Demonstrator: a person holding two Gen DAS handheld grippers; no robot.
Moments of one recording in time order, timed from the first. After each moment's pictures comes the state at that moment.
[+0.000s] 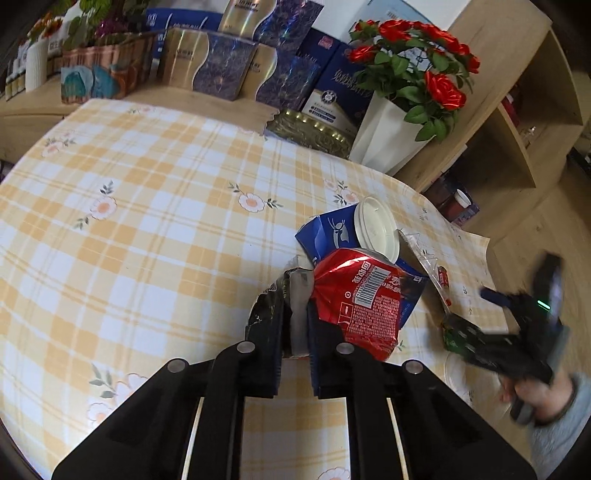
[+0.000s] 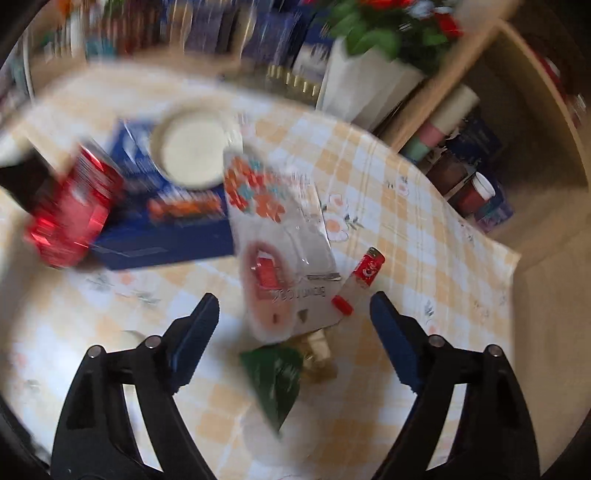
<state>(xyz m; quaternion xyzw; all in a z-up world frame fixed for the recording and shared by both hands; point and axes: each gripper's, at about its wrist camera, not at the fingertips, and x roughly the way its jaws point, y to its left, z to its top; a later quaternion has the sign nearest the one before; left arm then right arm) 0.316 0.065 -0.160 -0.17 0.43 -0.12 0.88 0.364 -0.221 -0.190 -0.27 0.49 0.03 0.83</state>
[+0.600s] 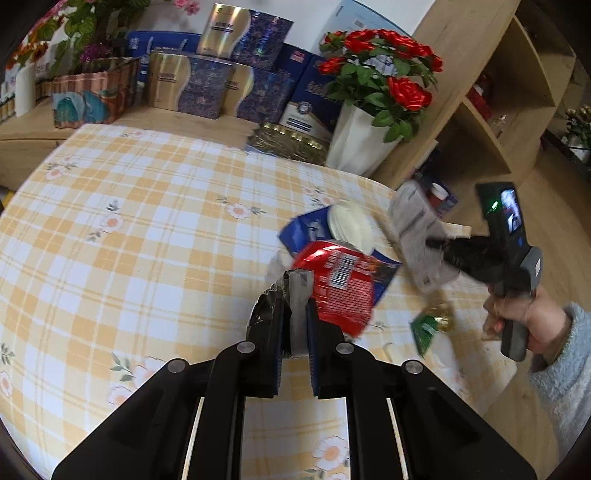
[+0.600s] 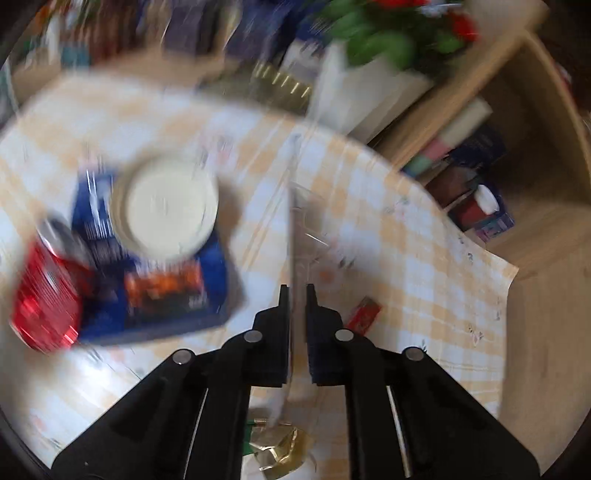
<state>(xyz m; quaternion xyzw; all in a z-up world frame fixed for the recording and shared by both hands) 0.282 0.067 -0.134 -0.15 0.41 -0.16 0.88 0.406 -0.232 -0.138 -0.18 0.45 0.02 0.87</state>
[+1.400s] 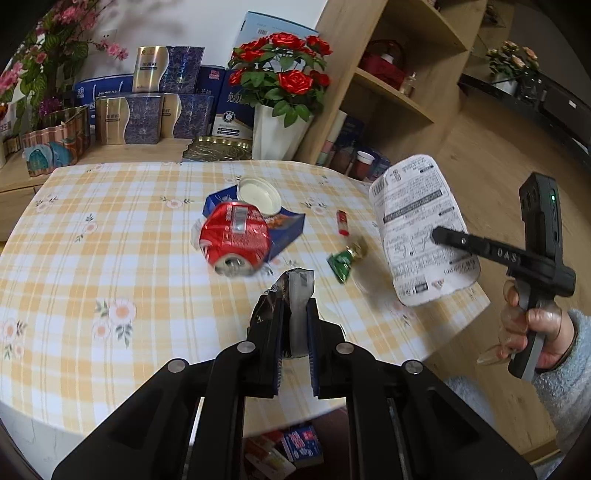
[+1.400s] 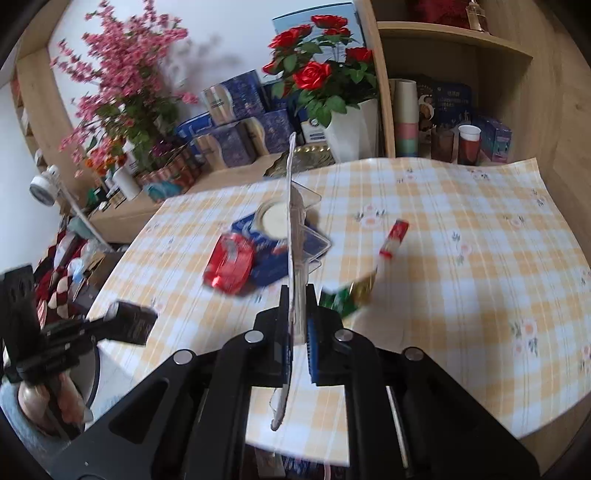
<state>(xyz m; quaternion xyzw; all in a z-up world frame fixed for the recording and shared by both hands) 0.139 0.017 -0.089 -0.07 0.37 -0.24 0.89 0.166 -0.294 -0.074 0.07 0.38 0.15 0.91</state>
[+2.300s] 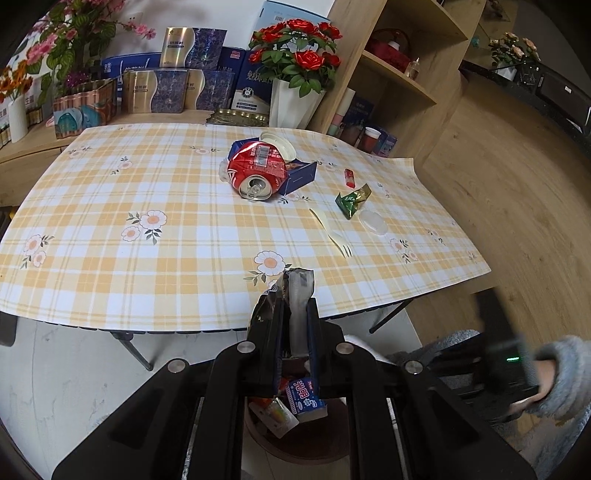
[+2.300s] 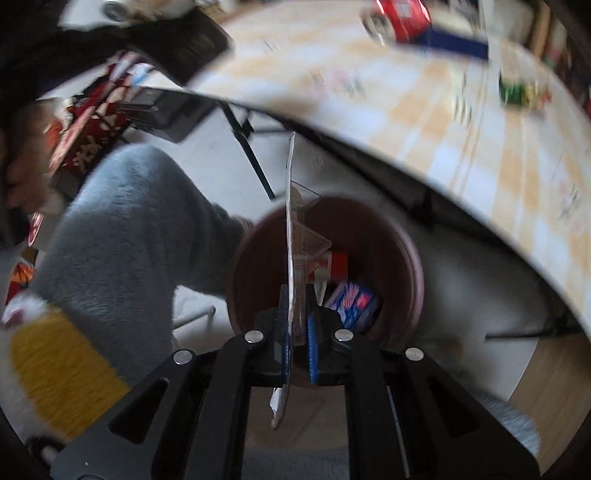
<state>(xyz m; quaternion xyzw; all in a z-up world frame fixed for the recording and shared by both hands) 0.048 0.050 -0.127 -0.07 0.40 -0.22 0.89 0.030 -0.179 -0.237 -0.09 0.58 0.30 0.75</state>
